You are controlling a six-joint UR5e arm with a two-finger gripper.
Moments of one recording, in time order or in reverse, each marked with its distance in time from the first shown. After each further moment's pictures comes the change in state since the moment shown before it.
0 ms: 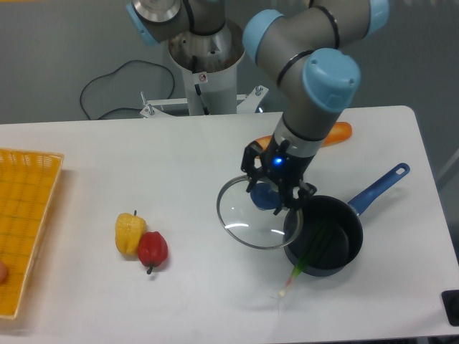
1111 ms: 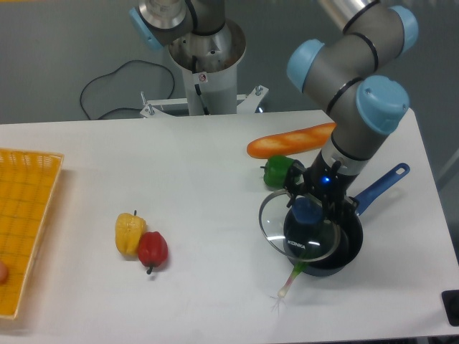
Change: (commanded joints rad) arm 0.092 -0.130 0.002 0.123 0.006 0.002
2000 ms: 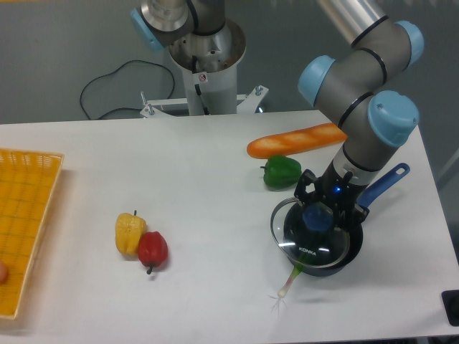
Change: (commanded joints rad) arm 0.012 -0.025 -0.014 0.008 0.005 0.026
